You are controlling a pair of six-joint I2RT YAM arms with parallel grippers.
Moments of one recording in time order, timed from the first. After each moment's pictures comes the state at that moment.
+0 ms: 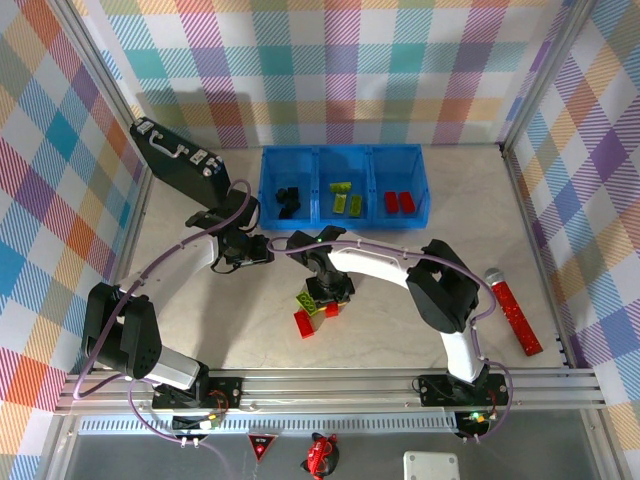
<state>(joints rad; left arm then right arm) -0.36 1.46 1.10 -0.84 0.09 -0.48 0.97 1.99 1.51 -1.12 -0.05 0.69</state>
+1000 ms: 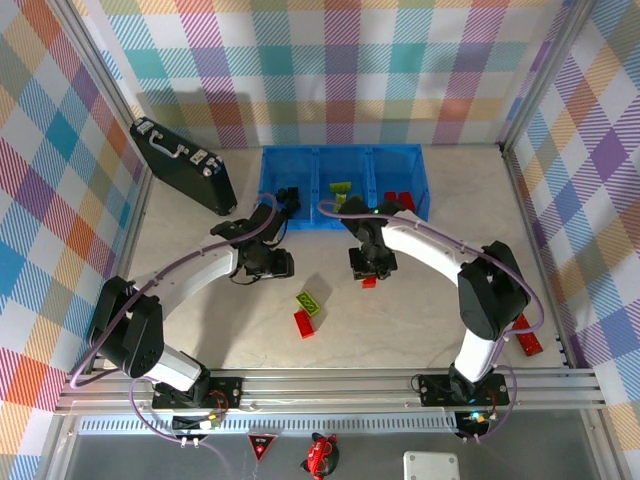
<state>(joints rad) -0.56 1.49 1.06 -0.80 0.08 -0.60 0.68 1.76 1.37 -1.13 0.02 0.54</state>
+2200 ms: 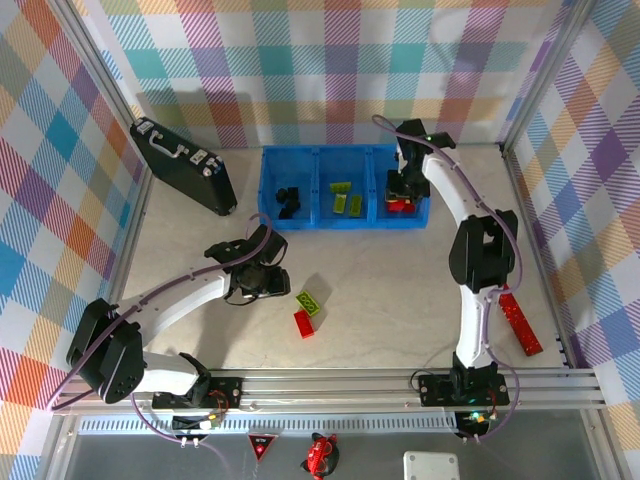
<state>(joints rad) -0.65 1.33 0.92 -0.82 0.00 -0.74 0.26 2.12 2.03 -1.19 -0.04 0.26</state>
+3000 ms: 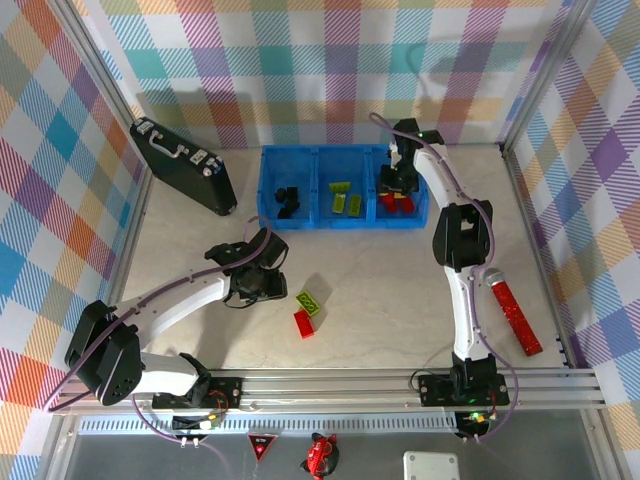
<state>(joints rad) -0.67 1.33 0.92 -0.87 -0.04 -0.78 0.22 2.45 2.35 -1.21 -0.18 0.22</state>
